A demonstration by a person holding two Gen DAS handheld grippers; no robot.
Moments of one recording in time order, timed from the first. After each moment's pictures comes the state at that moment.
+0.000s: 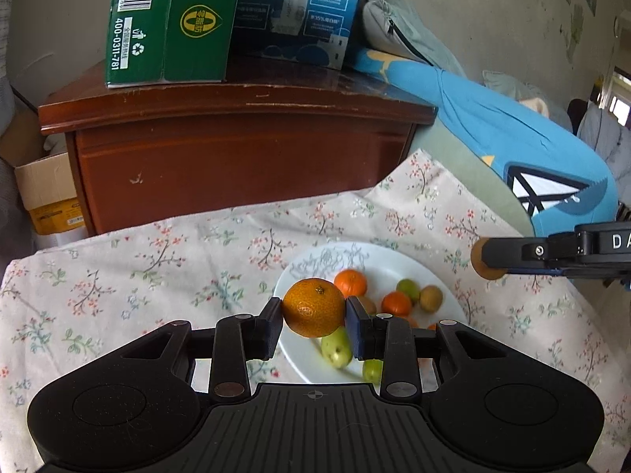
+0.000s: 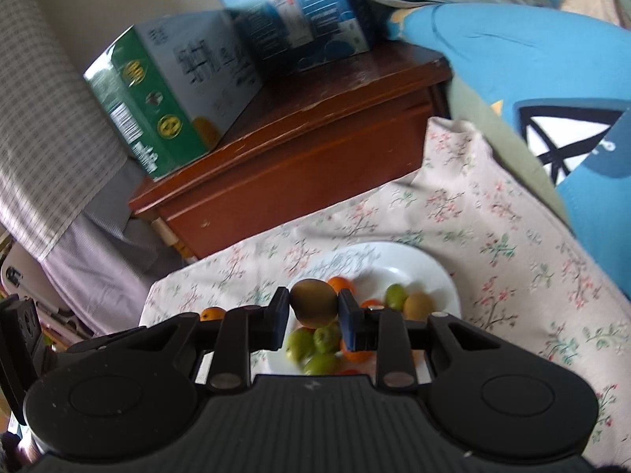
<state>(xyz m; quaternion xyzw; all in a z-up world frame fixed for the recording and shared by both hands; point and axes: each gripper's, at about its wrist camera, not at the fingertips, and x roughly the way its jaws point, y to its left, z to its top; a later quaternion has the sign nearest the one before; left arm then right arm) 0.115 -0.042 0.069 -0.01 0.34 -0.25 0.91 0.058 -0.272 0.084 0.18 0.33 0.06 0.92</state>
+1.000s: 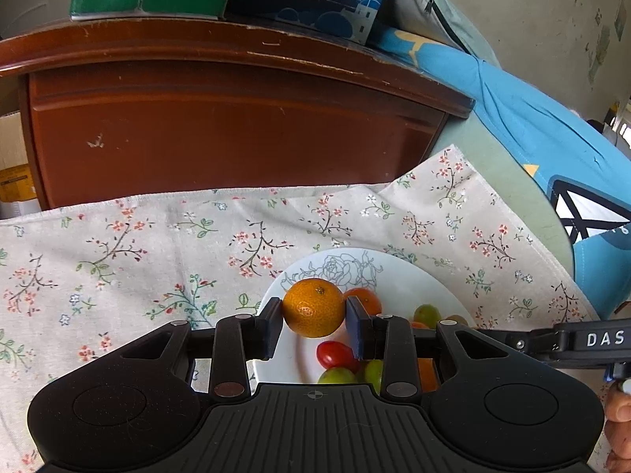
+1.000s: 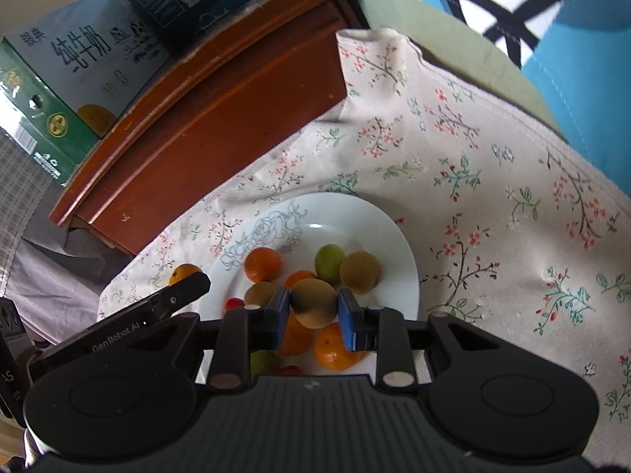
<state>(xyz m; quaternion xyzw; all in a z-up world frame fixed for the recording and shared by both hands) 0.171 -0.067 0.024 -0.06 0.37 -0.24 0.89 0.095 -0.298 0.019 0.26 0.40 0.00 0.88</state>
